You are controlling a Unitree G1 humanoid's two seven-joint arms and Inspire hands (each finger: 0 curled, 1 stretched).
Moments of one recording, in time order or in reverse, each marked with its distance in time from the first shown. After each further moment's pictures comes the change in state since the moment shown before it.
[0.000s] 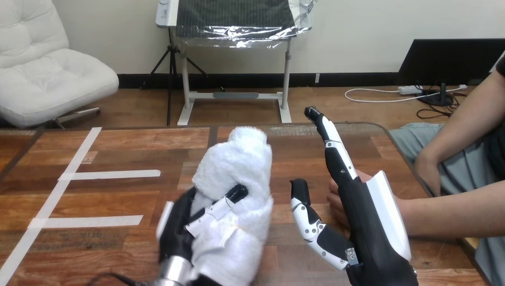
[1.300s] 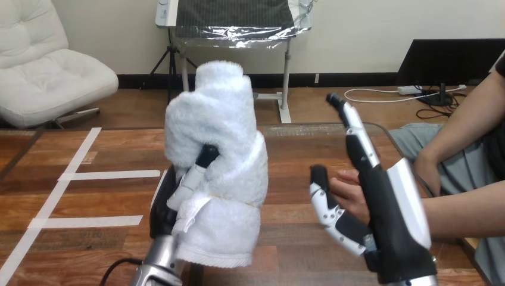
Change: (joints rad) left arm 0.072 -0.022 0.076 -0.383 -0.282 0.228 -0.246; right arm -0.054 -0.008 -0.089 0.000 0.004 -0.010 0.000
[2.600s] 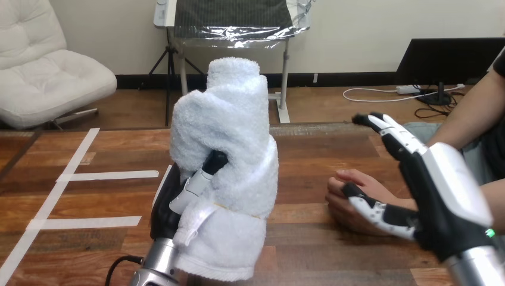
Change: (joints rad) left arm 0.067 -0.002 -0.021 -0.108 0.056 0.006 -0.053; right arm -0.087 -0.233 -0.234 -0.071 -0.133 0.285 0.234
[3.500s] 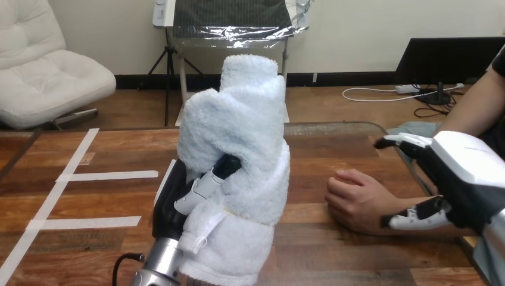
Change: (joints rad) left arm 0.038 0.001 -0.037 -0.082 0.053 -0.014 0.017; right arm -0.168 -0.300 -0.036 0.054 -0.071 0.212 0.340
